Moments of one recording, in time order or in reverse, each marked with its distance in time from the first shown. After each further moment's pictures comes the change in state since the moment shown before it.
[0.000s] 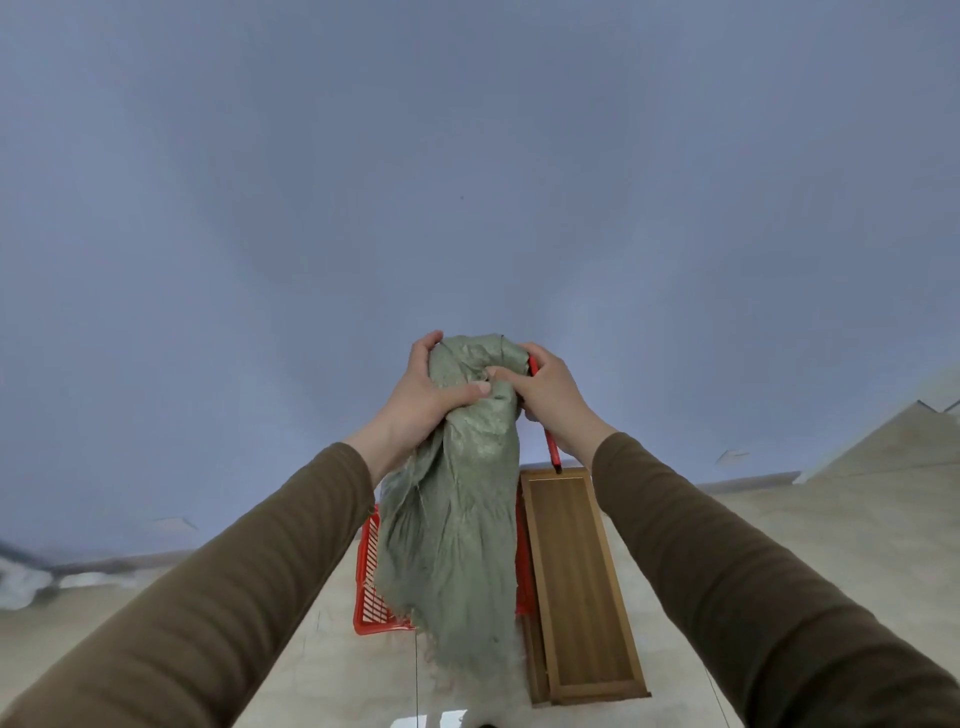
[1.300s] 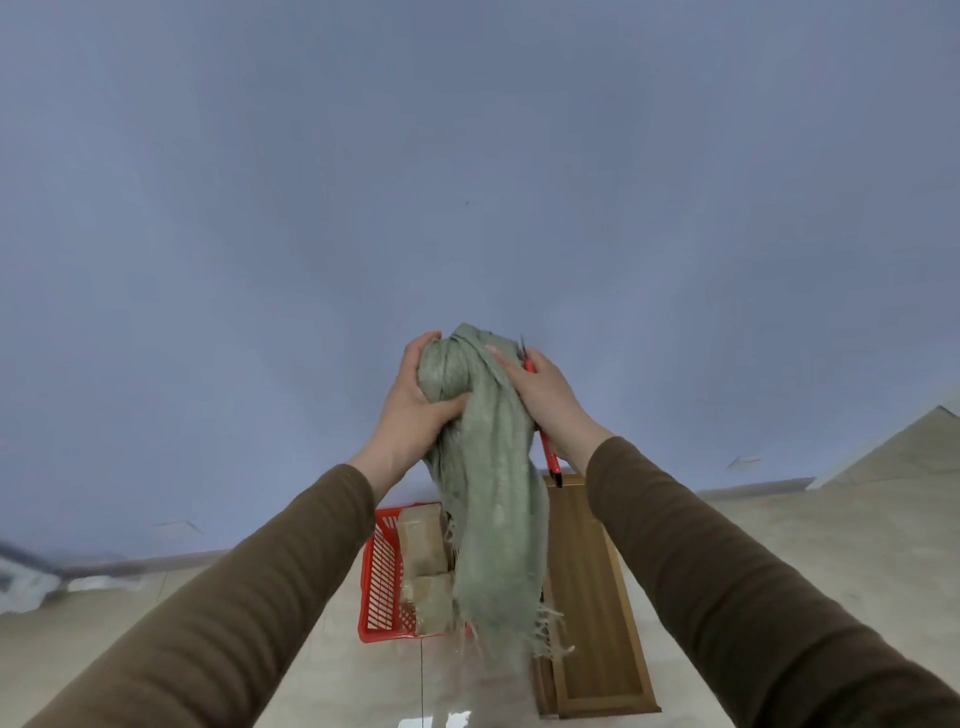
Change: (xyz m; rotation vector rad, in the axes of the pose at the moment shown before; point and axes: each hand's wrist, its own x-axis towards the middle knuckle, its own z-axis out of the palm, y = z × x) left_hand 0.002 -0.006 -0.004 0.103 0.150 0.129; right_hand 0.010 -0.014 0.015 0.047 0.001 0.138
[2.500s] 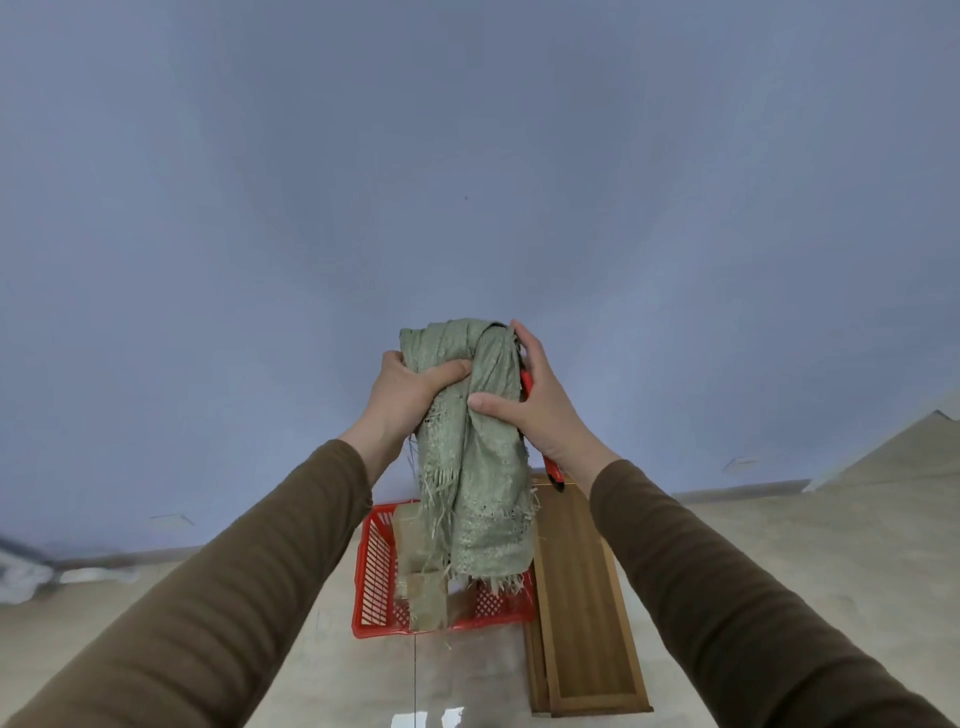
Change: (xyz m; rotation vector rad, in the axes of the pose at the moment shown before) left_hand 0.016 0.012 -0.004 -0.031 0.125 -0.250; right_hand -0.012 0.023 -0.008 -0.036 -0.148 -0.265
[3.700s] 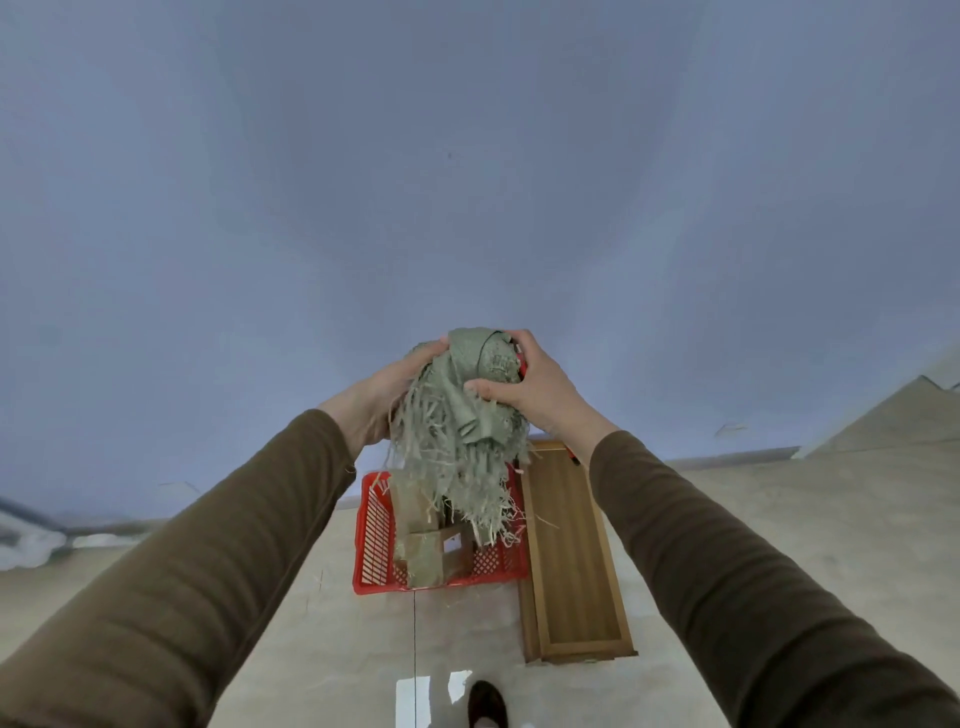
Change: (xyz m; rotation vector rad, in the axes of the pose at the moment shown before) left_hand -0.034 -0.013 0.001 -0.027 -0.403 -0.298; right_hand -0.036 0.007 -0.014 -0.303 -0.047 0.101
